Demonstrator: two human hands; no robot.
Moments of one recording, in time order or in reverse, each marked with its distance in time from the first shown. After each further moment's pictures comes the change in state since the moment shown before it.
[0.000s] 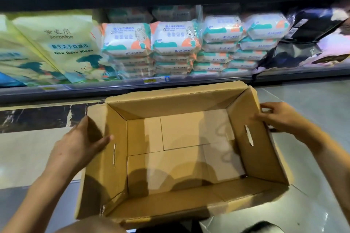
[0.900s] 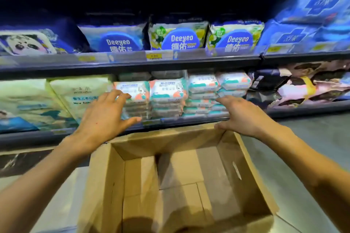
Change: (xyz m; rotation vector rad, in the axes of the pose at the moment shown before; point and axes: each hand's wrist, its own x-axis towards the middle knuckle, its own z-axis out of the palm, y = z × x) left_hand 0.036 0.111 -0.115 0.249 0.557 0.621; right_hand -0.072 -0.137 -0.046 -0.592 0.285 -0.554
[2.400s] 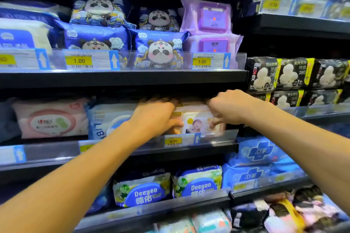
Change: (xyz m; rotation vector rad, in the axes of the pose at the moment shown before) left_hand 0.282 0.162 -0.275 0.120 0.213 0.208; right_hand 0.098 0.049 -0.355 -0.698 0.323 -0.027
